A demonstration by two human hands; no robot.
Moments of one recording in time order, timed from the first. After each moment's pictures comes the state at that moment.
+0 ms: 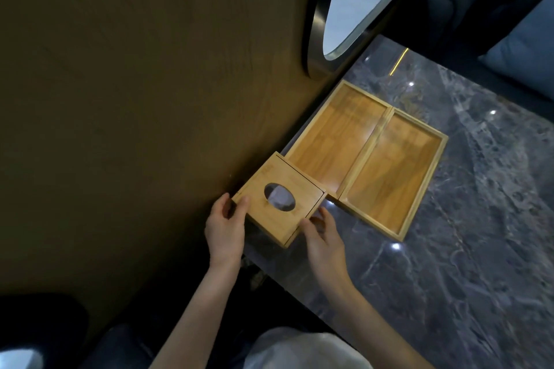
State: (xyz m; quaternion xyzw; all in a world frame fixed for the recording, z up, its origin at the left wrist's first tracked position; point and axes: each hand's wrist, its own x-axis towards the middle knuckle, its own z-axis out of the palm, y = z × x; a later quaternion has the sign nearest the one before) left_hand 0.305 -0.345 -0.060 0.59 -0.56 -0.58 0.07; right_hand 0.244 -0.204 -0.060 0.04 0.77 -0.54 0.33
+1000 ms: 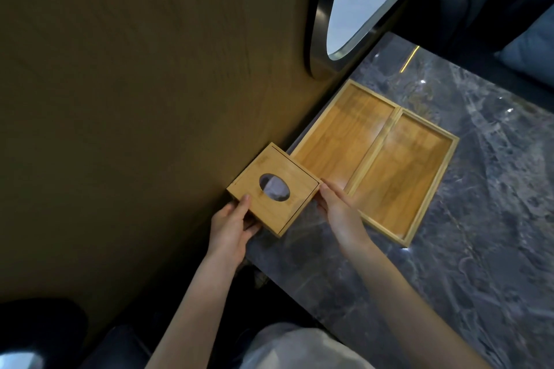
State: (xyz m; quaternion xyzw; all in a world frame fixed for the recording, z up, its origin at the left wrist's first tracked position) left_hand 0.293 -0.349 -0.046 0.57 -0.30 -0.76 0.08; right_hand 0.179 -0.221 -0.056 0.03 0.69 -0.60 0.40
